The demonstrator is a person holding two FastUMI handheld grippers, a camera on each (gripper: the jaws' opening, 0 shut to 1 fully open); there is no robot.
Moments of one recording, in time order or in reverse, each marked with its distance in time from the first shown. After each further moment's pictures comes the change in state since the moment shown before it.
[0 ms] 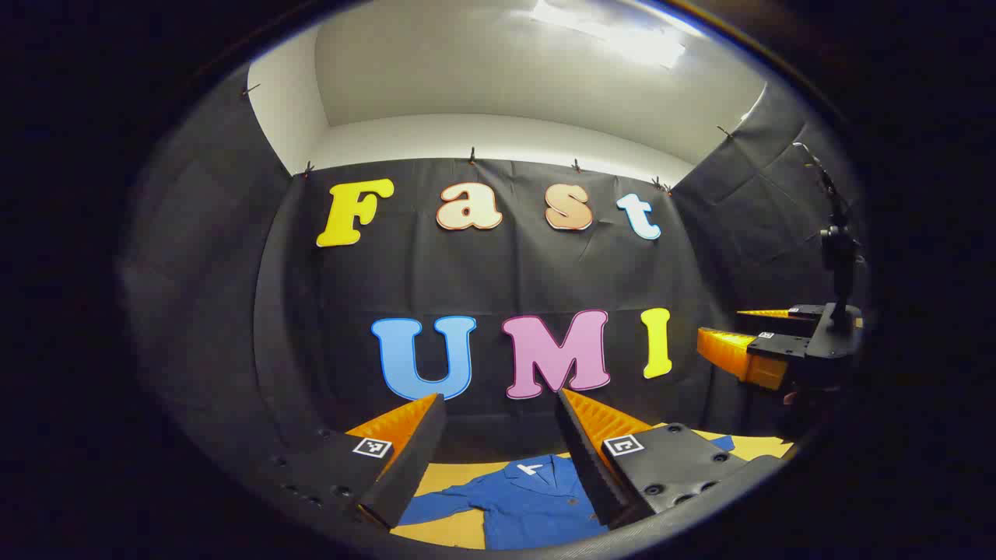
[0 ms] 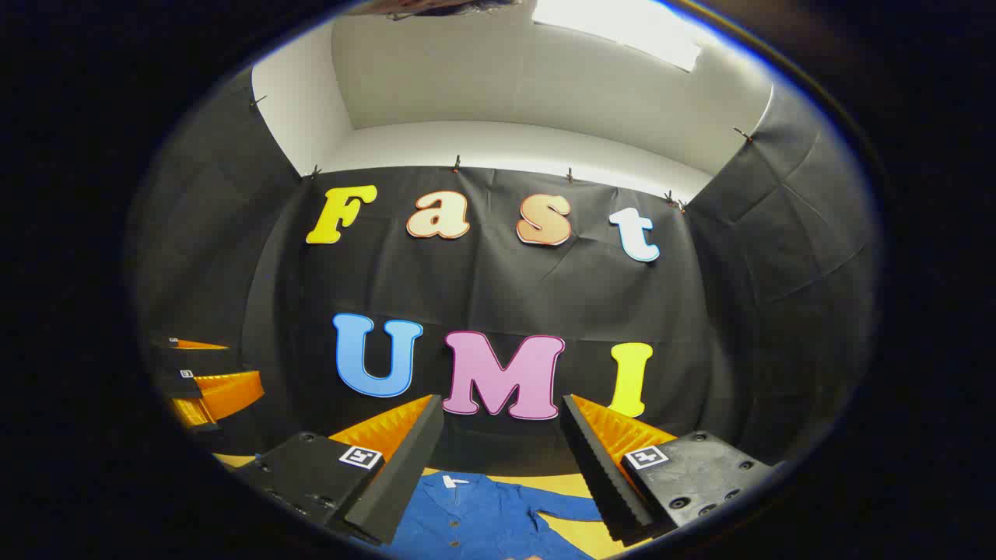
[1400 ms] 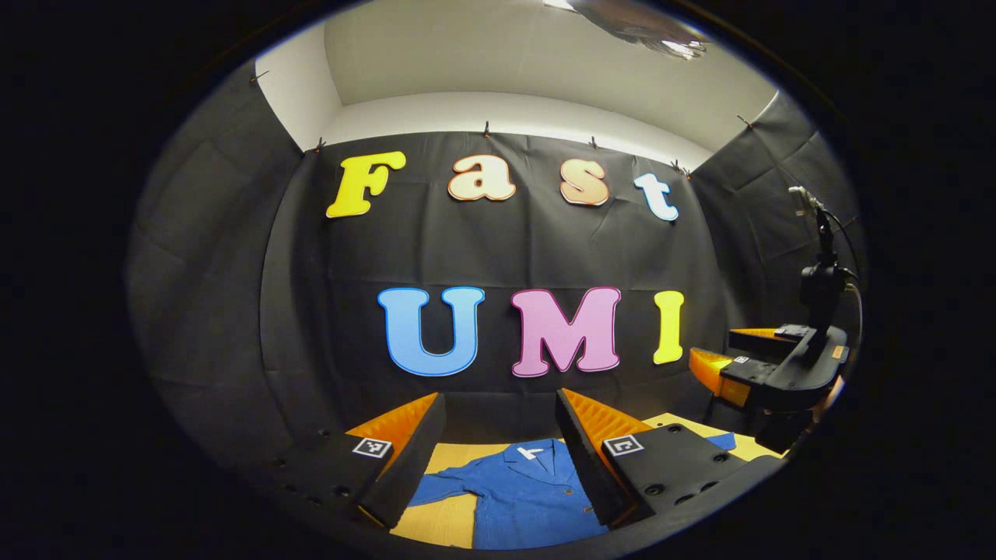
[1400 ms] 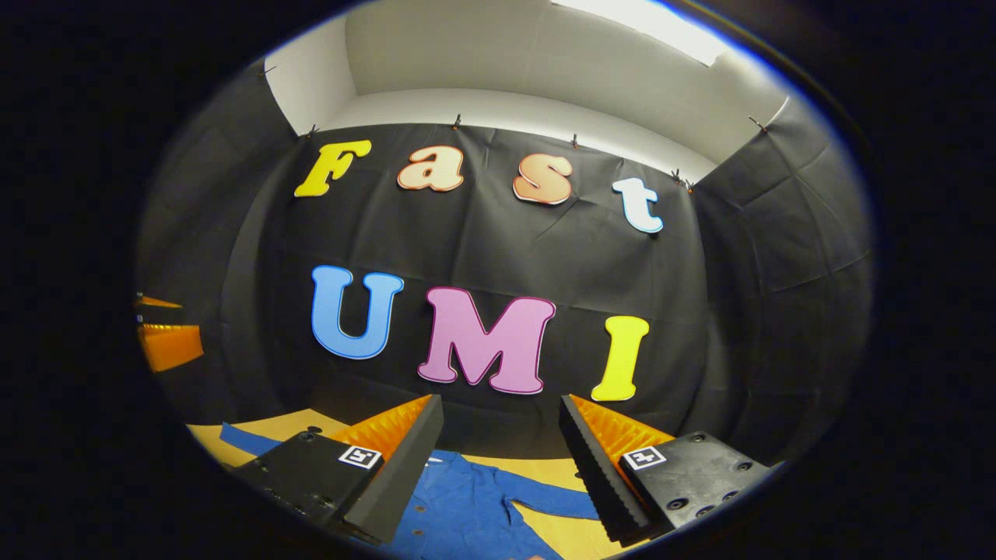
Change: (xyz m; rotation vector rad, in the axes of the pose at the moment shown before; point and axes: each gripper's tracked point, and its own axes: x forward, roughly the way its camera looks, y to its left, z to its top) left arm 0.032 -0.016 -0.036 -0.041 0.121 0.061; right arm 0.072 -0.033 -0.103 -0.083 0.145 0.009
